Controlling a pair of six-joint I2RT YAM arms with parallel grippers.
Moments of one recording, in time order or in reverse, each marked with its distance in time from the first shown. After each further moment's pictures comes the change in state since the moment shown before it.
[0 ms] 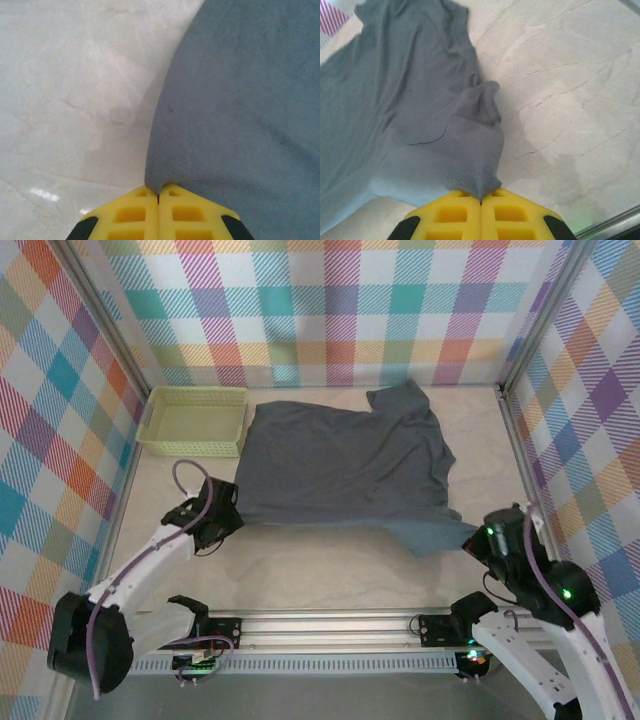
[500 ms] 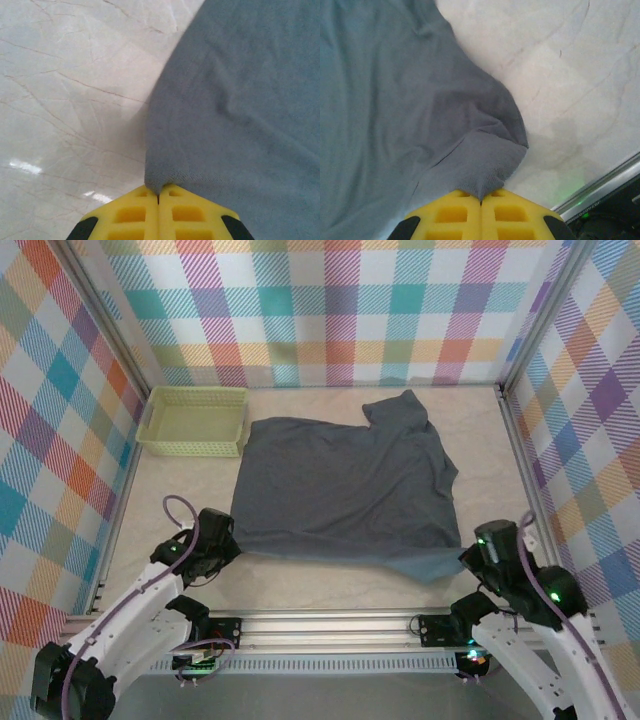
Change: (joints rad) left arm -0.079 -0.225 -0.152 -0.118 0.054 -0.133; right arm 0.000 -0.007 -0.156 -0.030 -0.078 0.150
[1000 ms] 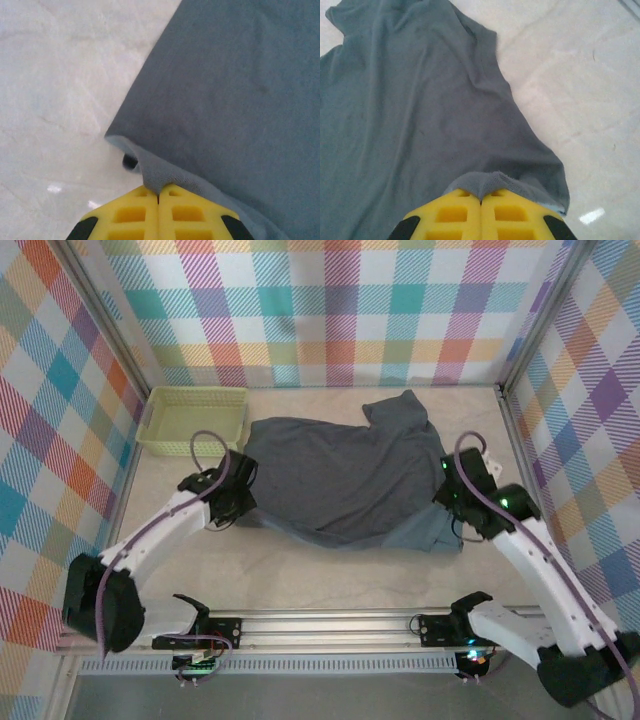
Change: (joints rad) left arm -0.008 0.509 0.500 -0.065 -0.119 0.113; right arm -0.062 0.539 0.262 0.316 0.086 -0.307
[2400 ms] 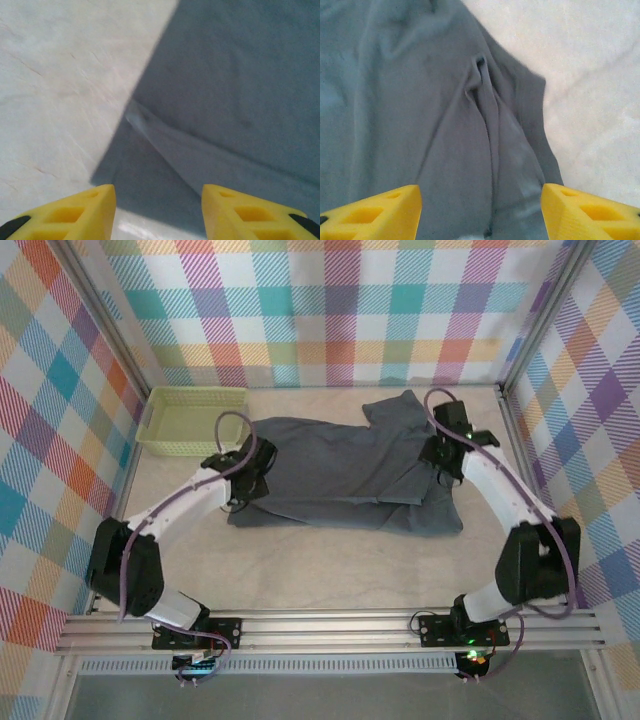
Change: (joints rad) left arm -0.054 0.151 0.113 0.012 -0.085 0.085; right arm -0.202 0.457 0.086 0.309 -0.179 -0.235
